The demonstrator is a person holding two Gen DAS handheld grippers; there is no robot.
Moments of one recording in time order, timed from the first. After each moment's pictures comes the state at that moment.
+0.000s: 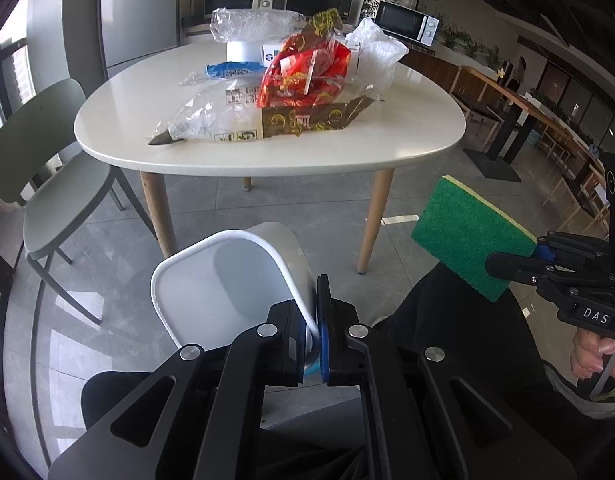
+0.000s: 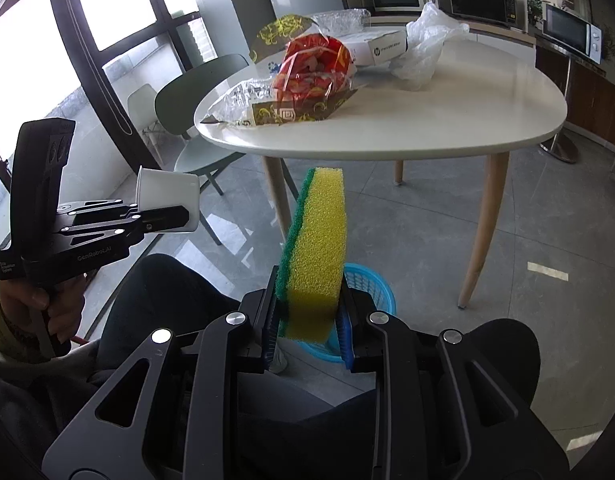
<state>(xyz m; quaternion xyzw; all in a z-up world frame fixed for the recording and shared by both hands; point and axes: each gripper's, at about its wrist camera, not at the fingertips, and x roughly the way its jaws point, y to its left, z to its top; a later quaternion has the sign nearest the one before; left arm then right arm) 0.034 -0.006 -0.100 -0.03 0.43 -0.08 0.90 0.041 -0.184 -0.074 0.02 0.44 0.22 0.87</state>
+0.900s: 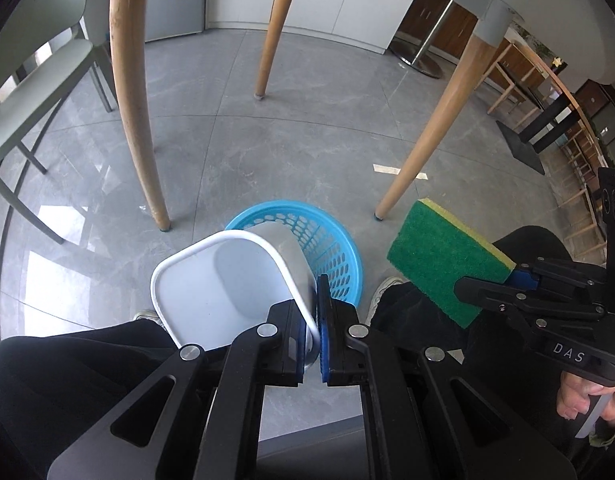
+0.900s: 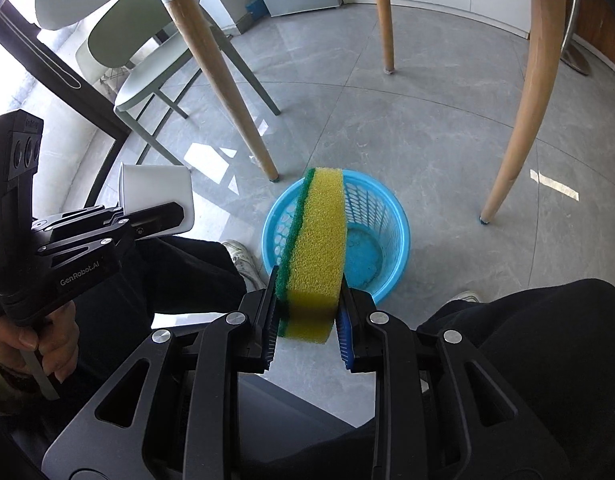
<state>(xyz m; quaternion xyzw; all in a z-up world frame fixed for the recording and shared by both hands) 0.102 0.015 -0.257 -0.11 0.55 -0.05 0.83 0.136 -0.148 -0.255 0.04 0.60 0.18 0.78</state>
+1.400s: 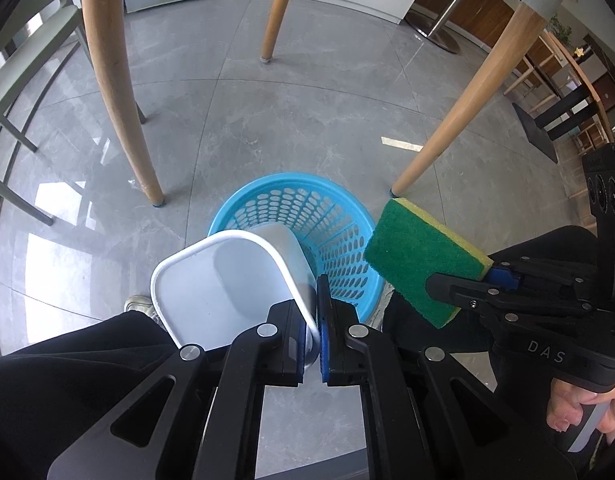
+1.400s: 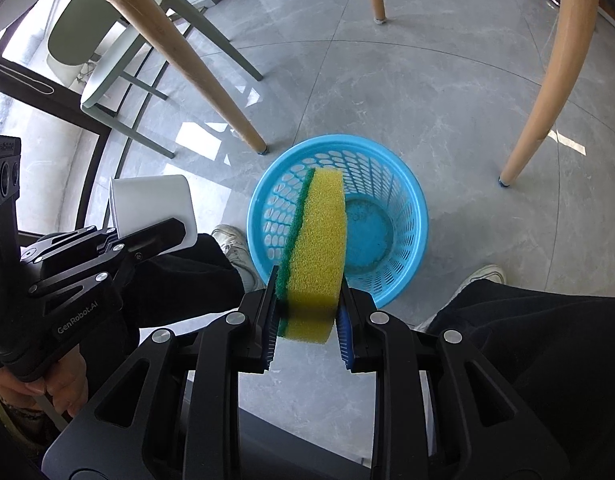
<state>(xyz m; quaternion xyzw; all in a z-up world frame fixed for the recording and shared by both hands) 0.139 0.018 -0.313 -0.11 0.60 -0.04 0.79 0.180 -0.135 -0.335 0.07 0.66 0.16 0.73</state>
